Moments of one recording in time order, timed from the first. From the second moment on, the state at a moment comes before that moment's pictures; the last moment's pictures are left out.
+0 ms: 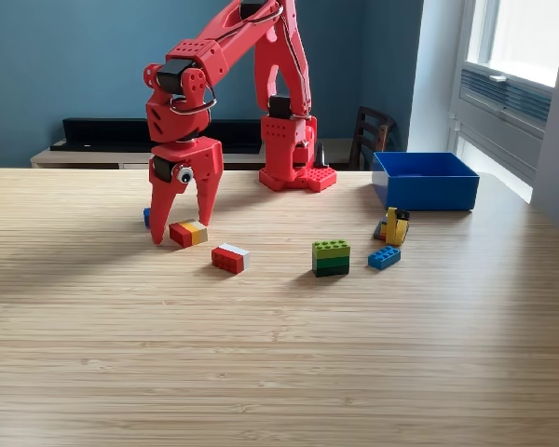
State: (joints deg) arm 37.2 79.4 101.0 62.9 11.5
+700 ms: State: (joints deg) arm 37.2 77.6 97.9 62.3 11.3
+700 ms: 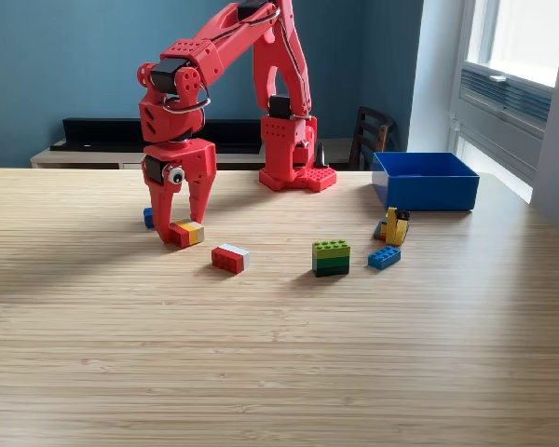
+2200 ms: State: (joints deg) arm -55.7 103.3 93.4 88.5 27.7
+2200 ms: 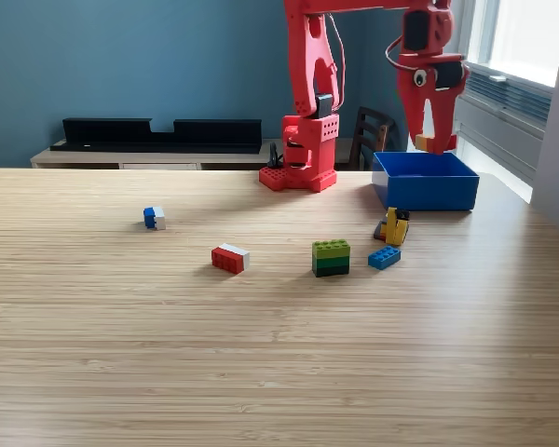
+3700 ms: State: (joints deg) arm -44.3 104.3 88.9 89.9 23.7
